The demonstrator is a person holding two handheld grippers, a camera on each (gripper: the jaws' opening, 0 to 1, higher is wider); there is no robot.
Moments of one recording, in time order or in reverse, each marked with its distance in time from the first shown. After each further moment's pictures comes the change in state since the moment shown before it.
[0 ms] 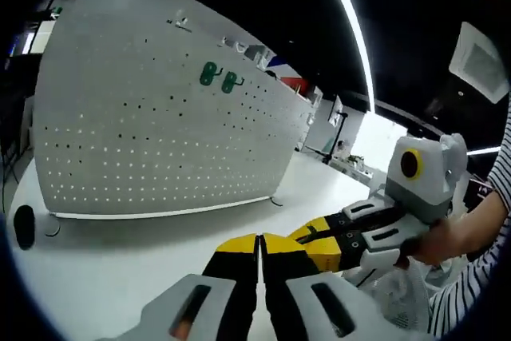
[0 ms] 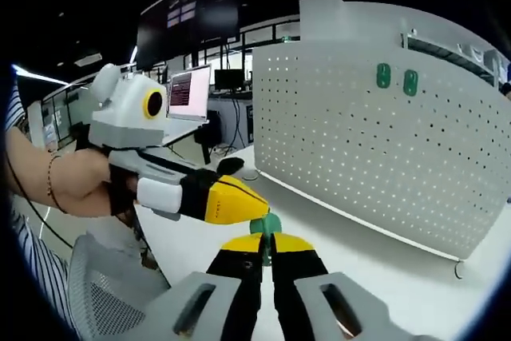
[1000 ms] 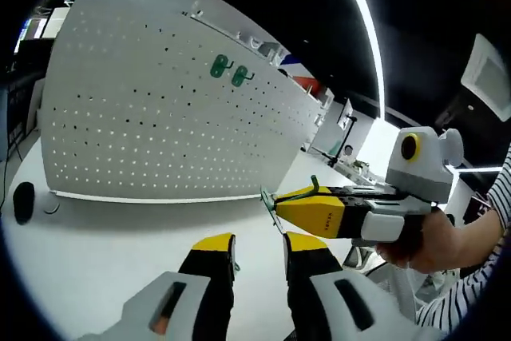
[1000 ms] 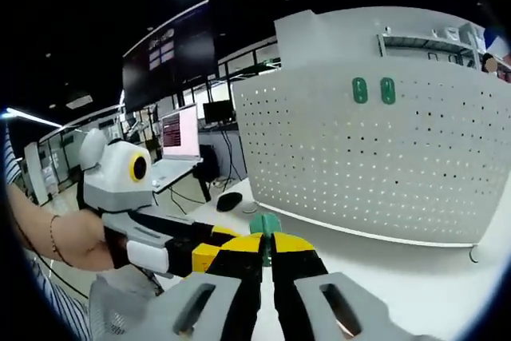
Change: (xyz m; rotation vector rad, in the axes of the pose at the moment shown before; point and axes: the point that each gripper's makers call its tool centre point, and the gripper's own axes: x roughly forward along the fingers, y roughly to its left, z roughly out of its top) left arm 0.001 -0.008 -0.005 -0.124 0.001 0.001; right arm -0.007 -0.012 0.034 0.167 -0.155 -0.004
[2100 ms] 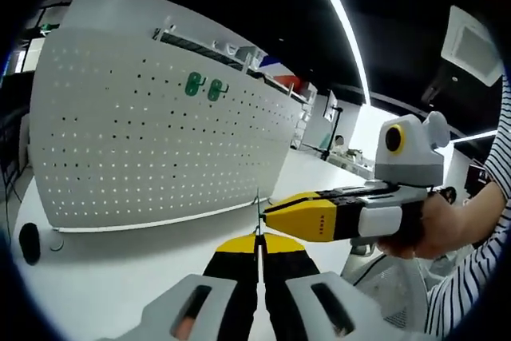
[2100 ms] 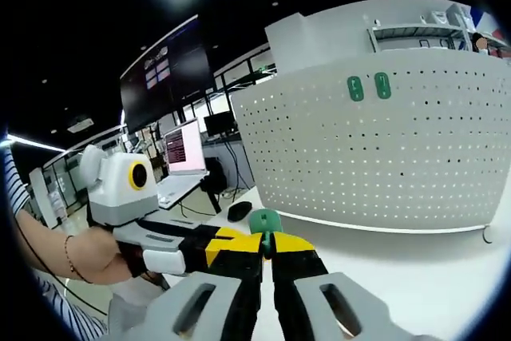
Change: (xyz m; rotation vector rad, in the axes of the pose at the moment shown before) left arm -0.008 -0.011 0.013 0.168 -0.017 -0.036; right arm -0.002 0.006 0.000 0.111 -0.026 0.024
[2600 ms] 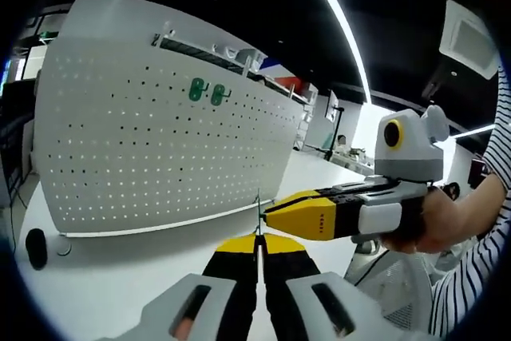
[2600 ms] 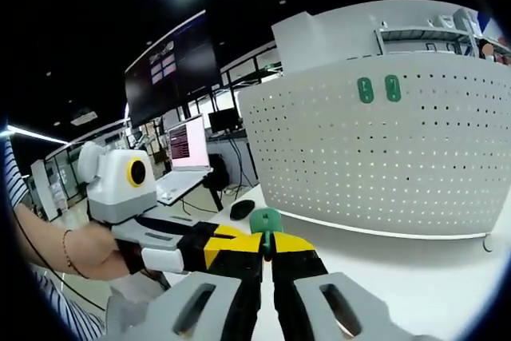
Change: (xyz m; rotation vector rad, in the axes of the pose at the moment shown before) left arm -0.008 0.005 0.001 0.030 -0.013 0.022; right arm 0.007 0.005 0.005 -0.044 0.008 0.016
